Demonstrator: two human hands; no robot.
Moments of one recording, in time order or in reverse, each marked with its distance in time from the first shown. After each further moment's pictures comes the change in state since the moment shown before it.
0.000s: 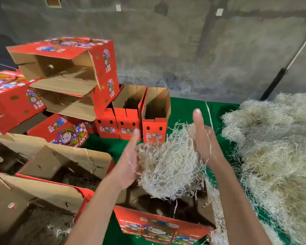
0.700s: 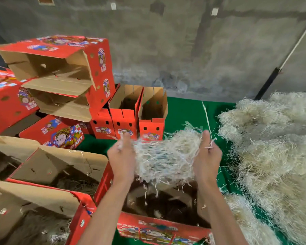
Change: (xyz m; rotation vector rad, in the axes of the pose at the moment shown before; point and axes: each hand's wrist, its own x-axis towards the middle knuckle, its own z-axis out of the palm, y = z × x) left_hand 0.028 -0.017 0.008 0.174 0.717 0.647; right_hand -0.017 0.053 0.028 0.216 0.460 -0.060
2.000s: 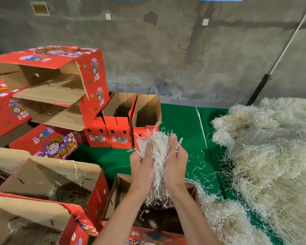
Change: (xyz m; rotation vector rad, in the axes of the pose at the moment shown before) left_hand -0.026 0.002 0.044 -0.014 -0.120 -0.231; right_hand -0.015 -0.012 0.041 0.157 -0.139 0.064
